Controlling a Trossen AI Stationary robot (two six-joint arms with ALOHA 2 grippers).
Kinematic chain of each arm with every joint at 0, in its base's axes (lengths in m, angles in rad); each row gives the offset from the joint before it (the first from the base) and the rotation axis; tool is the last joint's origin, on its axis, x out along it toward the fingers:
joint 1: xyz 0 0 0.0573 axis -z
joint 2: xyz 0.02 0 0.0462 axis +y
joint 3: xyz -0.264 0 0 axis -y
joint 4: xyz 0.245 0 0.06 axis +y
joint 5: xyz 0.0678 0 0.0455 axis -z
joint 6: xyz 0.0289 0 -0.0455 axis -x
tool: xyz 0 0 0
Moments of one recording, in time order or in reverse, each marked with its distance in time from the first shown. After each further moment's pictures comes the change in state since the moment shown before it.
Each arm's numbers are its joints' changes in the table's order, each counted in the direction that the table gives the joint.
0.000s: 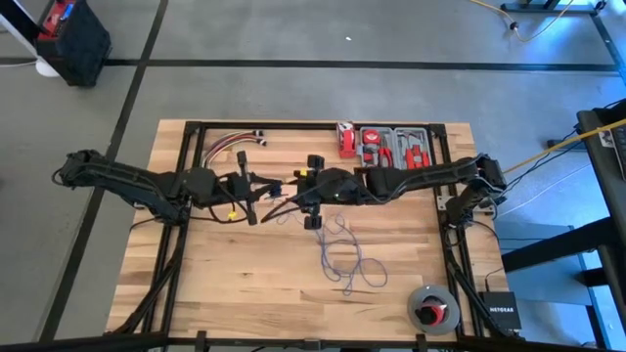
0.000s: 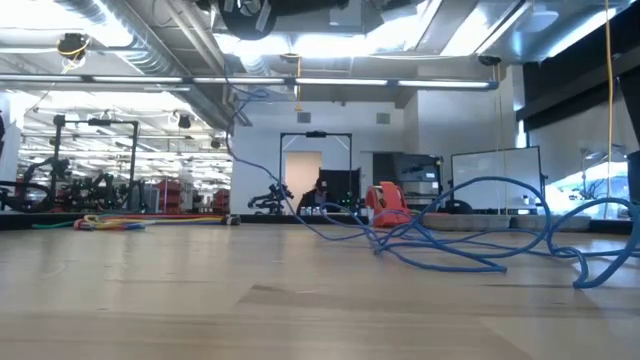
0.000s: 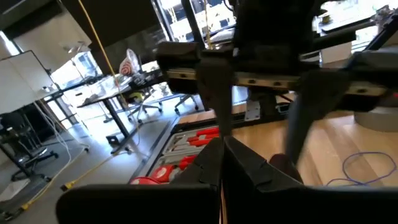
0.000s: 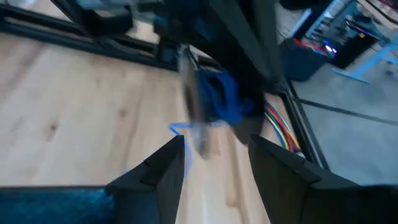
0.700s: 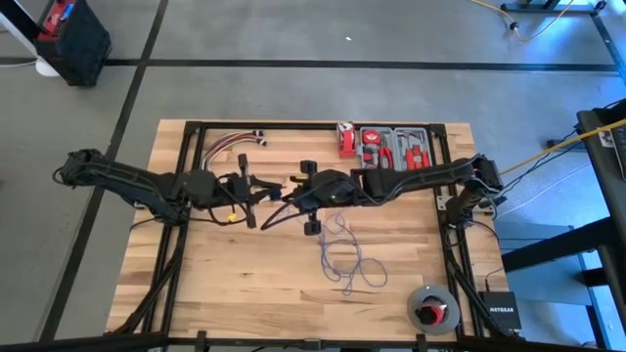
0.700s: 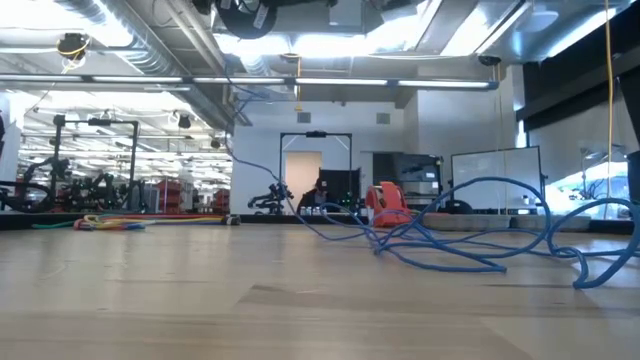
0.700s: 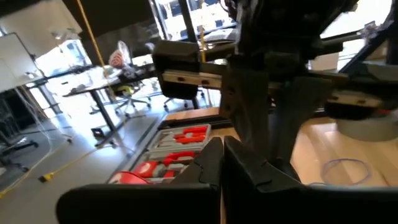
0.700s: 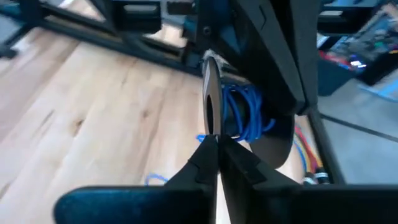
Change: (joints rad) left arm 0.020 0.000 0.000 0.011 0.001 0.088; right arm 0.009 0.023 0.017 -0.021 -0.086 0.057
